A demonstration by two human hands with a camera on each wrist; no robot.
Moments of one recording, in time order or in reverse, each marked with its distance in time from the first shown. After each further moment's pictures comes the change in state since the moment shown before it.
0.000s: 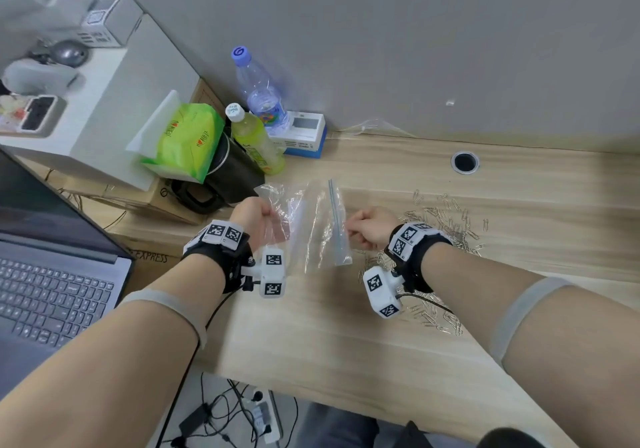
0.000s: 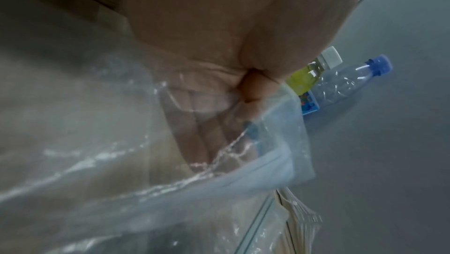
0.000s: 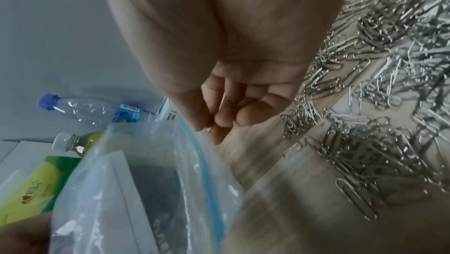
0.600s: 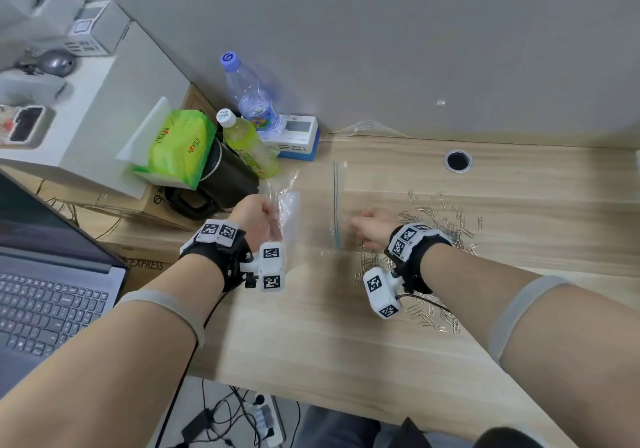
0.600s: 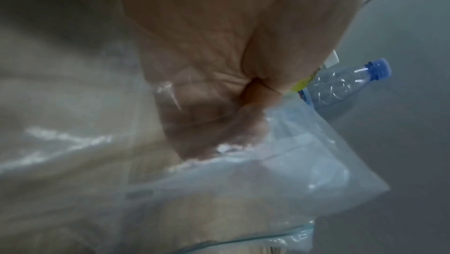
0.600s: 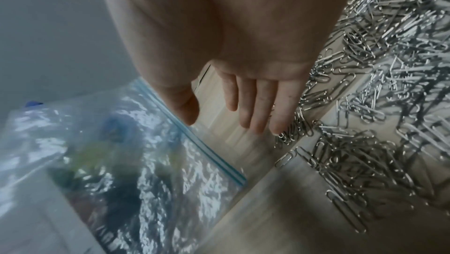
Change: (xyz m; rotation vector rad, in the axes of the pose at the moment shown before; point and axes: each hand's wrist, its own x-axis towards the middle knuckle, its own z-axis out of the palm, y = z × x) left_hand -0.006 0.012 0.006 0.065 -0.140 -0.041; right_hand 0.015 0.012 -0.010 -0.009 0.090 0.067
